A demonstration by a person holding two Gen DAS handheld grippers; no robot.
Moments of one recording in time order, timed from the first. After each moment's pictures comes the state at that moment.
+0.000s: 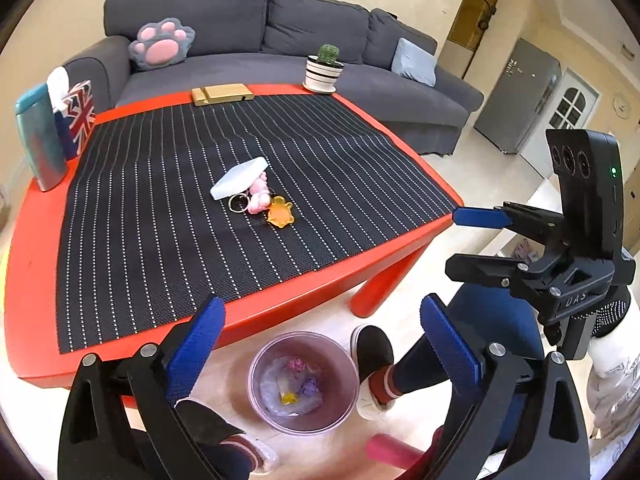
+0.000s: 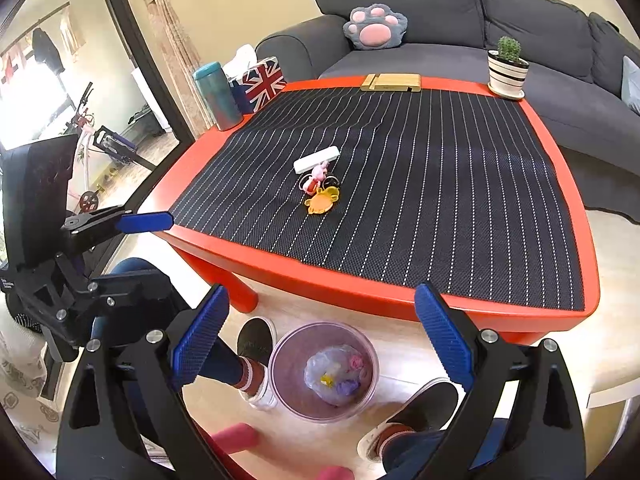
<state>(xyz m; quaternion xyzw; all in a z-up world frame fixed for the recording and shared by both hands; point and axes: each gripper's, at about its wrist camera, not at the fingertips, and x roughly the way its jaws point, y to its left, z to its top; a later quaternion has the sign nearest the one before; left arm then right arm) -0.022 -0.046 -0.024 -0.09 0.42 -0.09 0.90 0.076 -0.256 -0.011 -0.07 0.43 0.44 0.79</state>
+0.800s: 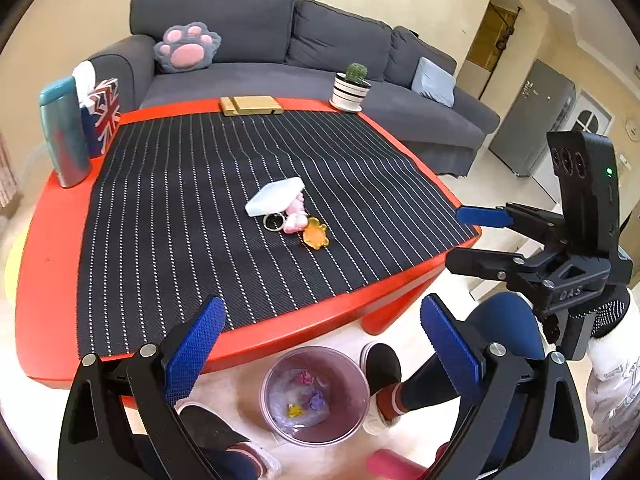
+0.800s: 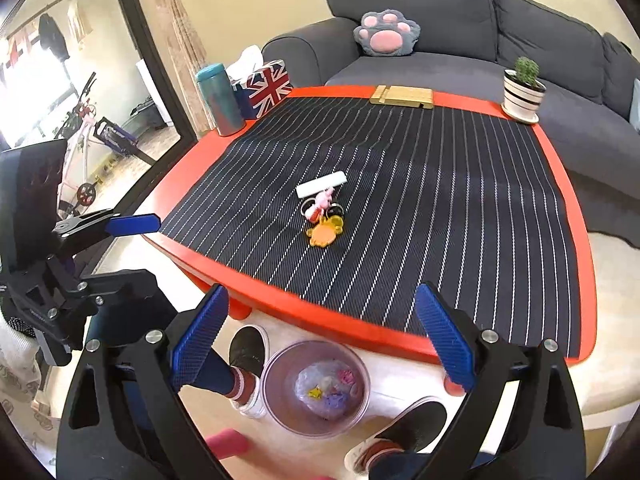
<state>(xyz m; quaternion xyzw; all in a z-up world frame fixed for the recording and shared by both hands) -0.020 -0.015 -0.015 -0.11 0.40 -0.05 0.91 0.101 -0.220 0.001 -0.11 0.41 0.45 0.79</state>
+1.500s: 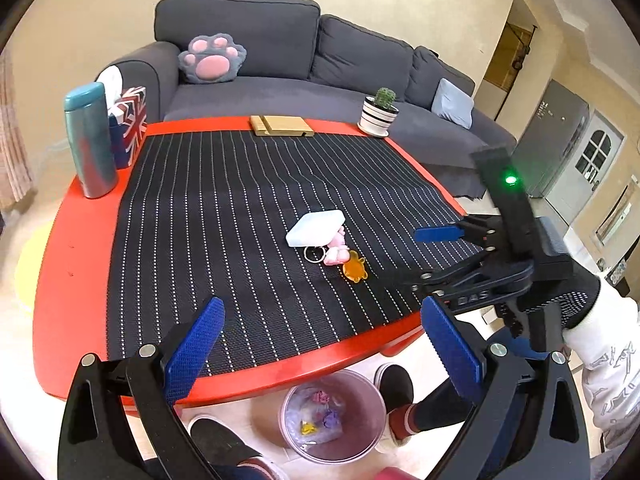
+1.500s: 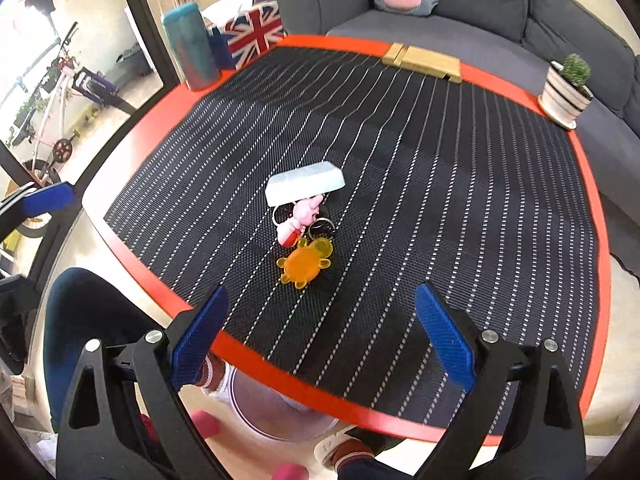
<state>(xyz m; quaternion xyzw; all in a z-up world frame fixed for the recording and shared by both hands) -0.012 0.021 -0.005 -0.13 0.37 -0.02 0.92 0.155 -0.131 -0.045 -0.19 0.47 0.42 0.75</state>
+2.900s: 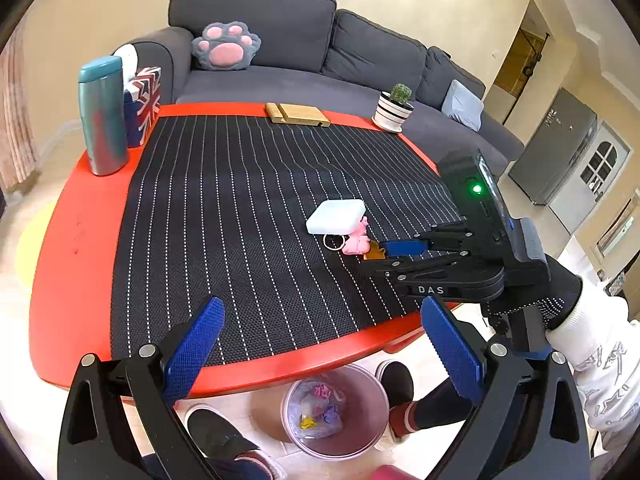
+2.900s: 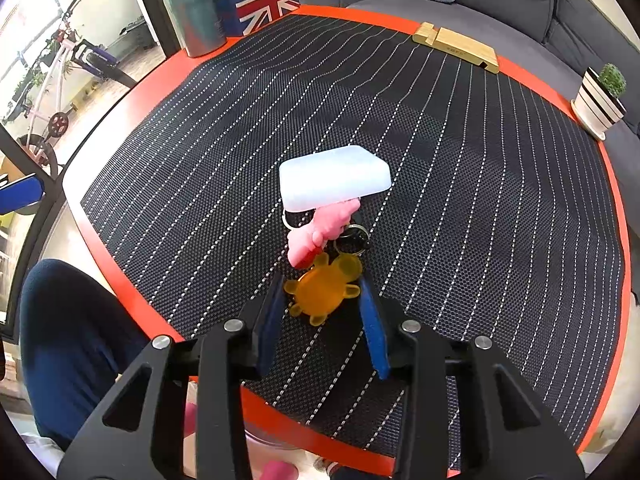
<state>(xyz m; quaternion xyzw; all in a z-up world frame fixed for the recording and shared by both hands) -0.015 0.036 -0.018 -0.15 0.38 -0.01 0.91 0.155 -0.098 -0.071 -0.22 0.48 0.43 0.73</state>
